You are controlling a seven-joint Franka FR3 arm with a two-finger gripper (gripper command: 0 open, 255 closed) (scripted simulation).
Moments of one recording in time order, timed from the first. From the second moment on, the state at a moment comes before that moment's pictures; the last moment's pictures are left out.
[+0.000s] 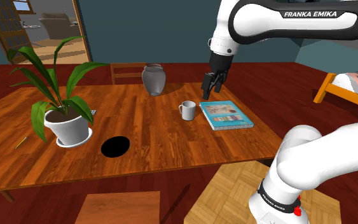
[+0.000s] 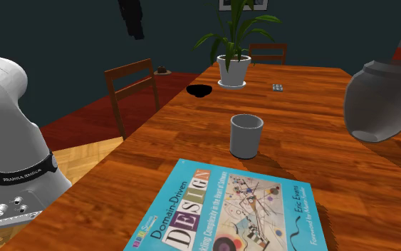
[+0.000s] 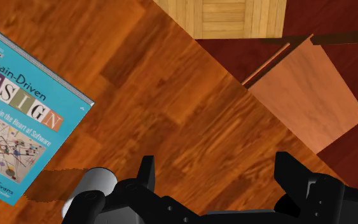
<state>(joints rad) -0.02 -0.79 0.00 -2.41 0.02 1.71 -0.03</state>
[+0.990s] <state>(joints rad) -0.07 -0.37 -0.18 -2.29 -0.01 1.97 -0.23</state>
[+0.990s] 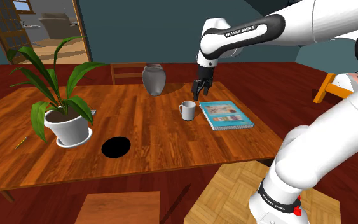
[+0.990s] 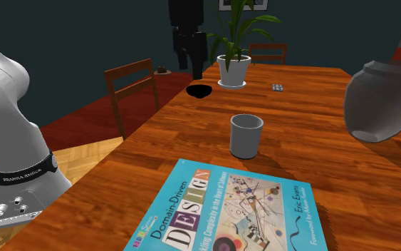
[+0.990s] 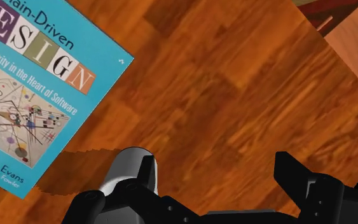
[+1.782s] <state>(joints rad) -0.11 0.09 -0.29 -1.99 0.10 2.07 -0.44</state>
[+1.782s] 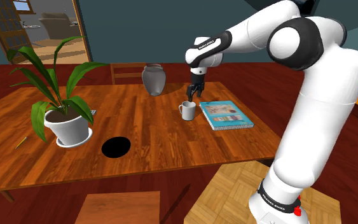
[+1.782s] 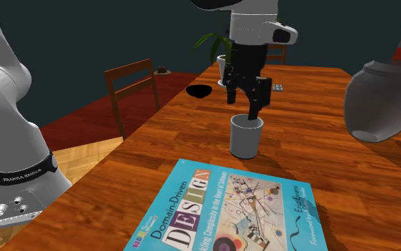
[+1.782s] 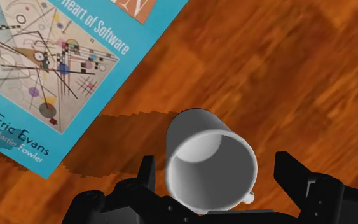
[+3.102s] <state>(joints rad) -0.15 0.31 -0.29 -1.89 0.18 2.16 -0.52</state>
